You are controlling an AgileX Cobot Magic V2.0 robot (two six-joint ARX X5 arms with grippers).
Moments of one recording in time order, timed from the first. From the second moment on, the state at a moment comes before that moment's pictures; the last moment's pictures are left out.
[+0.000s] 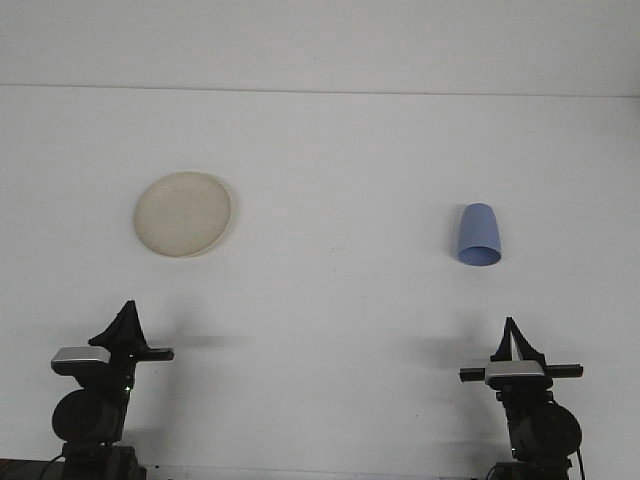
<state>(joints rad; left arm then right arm) -0.01 0.01 0.03 0.12 -0.05 -0.12 0.04 0.00 0.01 -0.06 0.05 -0.26</state>
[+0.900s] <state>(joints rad) -0.01 0.01 0.03 0.12 -0.05 -0.12 0.04 0.00 0.01 0.01 0.05 0.04</state>
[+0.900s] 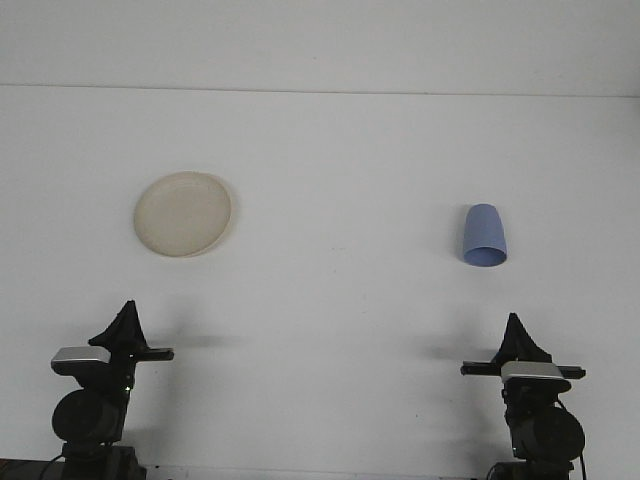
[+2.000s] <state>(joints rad) -0.01 0.01 0.03 0.12 -0.05 -0.12 0.00 0.98 0.40 0.27 0.12 -0.13</state>
